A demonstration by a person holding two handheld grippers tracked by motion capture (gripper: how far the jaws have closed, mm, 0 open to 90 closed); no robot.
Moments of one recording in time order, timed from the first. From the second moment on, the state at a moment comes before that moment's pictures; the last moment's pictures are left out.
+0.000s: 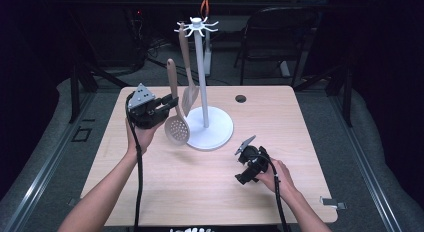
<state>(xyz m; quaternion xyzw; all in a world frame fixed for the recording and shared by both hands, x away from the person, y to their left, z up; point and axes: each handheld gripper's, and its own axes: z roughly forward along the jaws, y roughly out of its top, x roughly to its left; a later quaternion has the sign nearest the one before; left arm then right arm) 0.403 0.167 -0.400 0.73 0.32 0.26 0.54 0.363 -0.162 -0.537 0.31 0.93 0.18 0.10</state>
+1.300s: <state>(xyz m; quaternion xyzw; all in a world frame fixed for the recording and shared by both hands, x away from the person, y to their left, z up) 0.443 0.135 -0.349 0.75 0.33 0.26 0.51 0.363 -0.162 -0.538 0.30 0.93 0.17 0.10</state>
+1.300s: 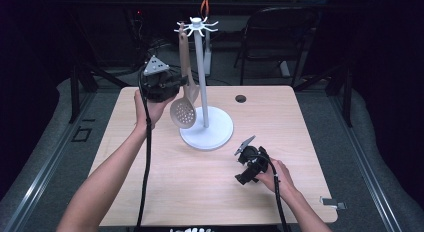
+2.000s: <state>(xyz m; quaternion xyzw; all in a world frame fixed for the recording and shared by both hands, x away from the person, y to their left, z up) 0.455 0.122 -0.352 0.76 0.34 0.26 0.49 0.363 -0.162 -0.539 0.30 0.93 0.18 0.10</state>
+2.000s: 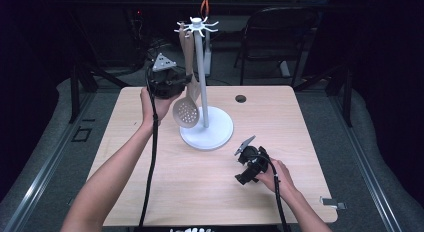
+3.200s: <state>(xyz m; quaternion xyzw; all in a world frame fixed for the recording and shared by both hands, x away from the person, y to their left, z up) 0.383 0.181 -0.423 0.78 0.38 0.26 0.43 0.361 -0.160 -0.537 0.30 0.93 0.18 0.10</state>
